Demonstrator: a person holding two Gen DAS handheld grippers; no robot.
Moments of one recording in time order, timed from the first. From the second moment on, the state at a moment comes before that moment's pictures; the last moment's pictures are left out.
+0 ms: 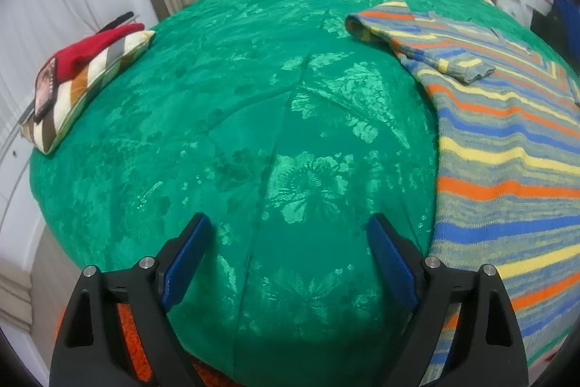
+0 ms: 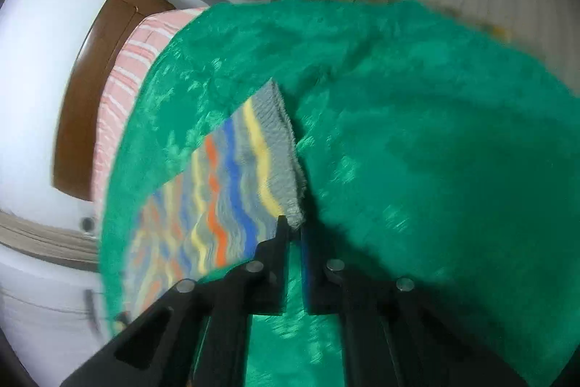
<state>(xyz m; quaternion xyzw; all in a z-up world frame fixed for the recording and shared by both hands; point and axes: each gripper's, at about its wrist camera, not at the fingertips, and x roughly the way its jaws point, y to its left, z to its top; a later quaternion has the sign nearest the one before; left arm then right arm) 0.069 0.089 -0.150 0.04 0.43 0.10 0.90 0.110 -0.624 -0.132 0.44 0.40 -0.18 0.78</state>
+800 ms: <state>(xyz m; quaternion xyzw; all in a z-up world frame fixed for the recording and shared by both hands) 0.072 0.093 -0.159 0.03 0.44 0.12 0.89 -0.002 -0.516 -0.056 0.16 0.32 -0.19 0.91</state>
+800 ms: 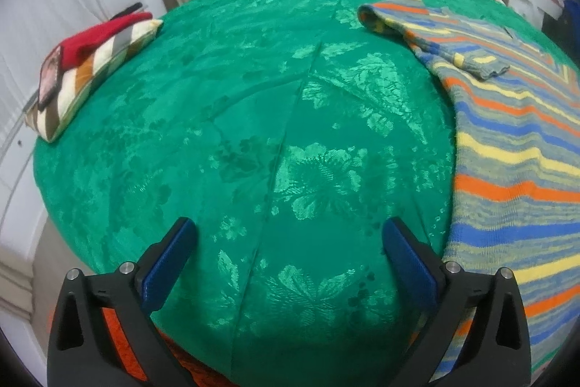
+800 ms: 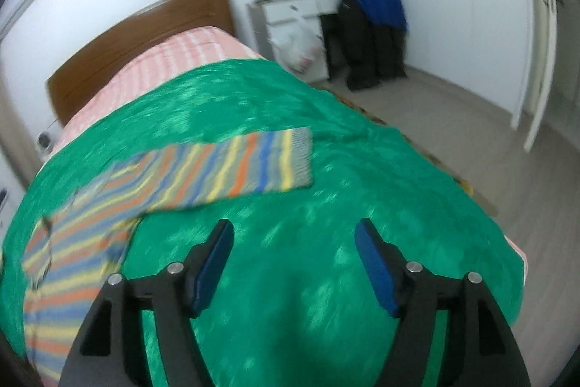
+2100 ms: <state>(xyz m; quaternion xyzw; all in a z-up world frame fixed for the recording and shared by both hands) 0.164 -0.022 -0.075 0.26 0.39 -0.17 0.87 -0.022 -0.403 -0.101 0.06 0.31 -0.09 0.94</state>
